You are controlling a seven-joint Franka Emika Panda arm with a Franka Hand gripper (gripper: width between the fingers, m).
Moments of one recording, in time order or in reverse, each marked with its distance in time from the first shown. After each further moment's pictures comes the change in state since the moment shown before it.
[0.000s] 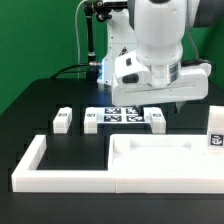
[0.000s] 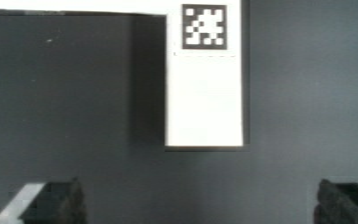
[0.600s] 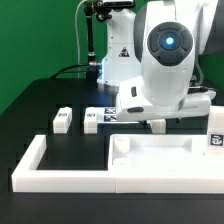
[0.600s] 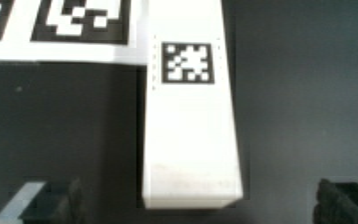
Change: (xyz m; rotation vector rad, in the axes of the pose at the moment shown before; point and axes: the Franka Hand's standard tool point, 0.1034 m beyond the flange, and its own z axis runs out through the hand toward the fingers) arm 0.002 -0.004 0.031 0.007 -0.259 0.020
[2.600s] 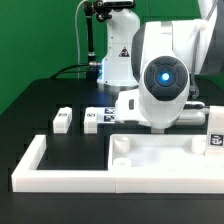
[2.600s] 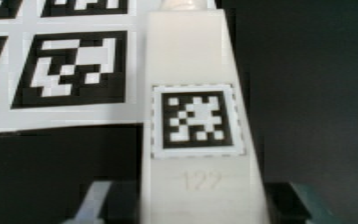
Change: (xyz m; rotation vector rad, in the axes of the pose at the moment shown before) arm -0.011 0.005 0.035 0.007 -0.188 0.098
